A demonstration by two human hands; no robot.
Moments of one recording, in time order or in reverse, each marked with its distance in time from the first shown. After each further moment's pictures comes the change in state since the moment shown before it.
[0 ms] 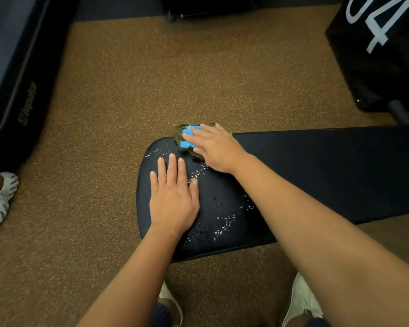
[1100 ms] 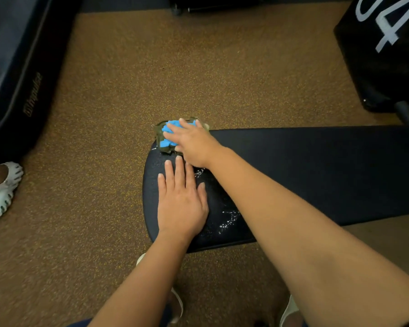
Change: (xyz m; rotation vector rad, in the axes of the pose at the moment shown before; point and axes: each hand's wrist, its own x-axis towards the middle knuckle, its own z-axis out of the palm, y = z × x) left_hand -0.021 0.004 0.007 0.032 0.034 -0.010; right_hand 0.036 -0.050 0.005 -0.033 -0.091 -0.111
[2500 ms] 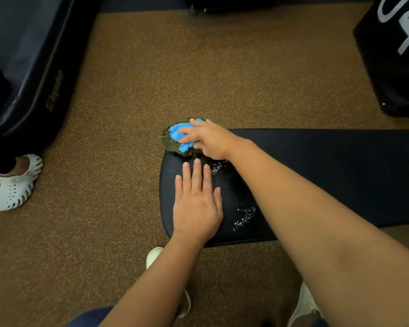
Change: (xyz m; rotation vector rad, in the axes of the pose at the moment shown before) left_hand -0.014 -0.001 -0.001 -0.009 0.014 0.042; right_hand 0.005 0.006 -0.008 0.186 -0.061 -0.096
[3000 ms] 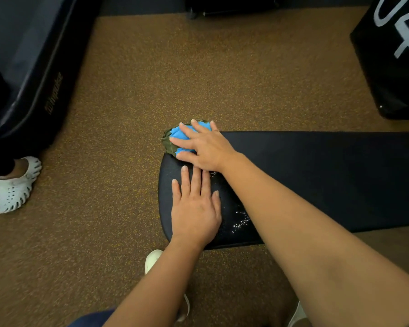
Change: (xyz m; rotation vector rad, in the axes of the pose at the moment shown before) left_hand -0.002 -0.002 0.001 0.006 -0.043 -0.027; right_hand -0.009 -0.016 0.014 -0.169 0.080 0.085
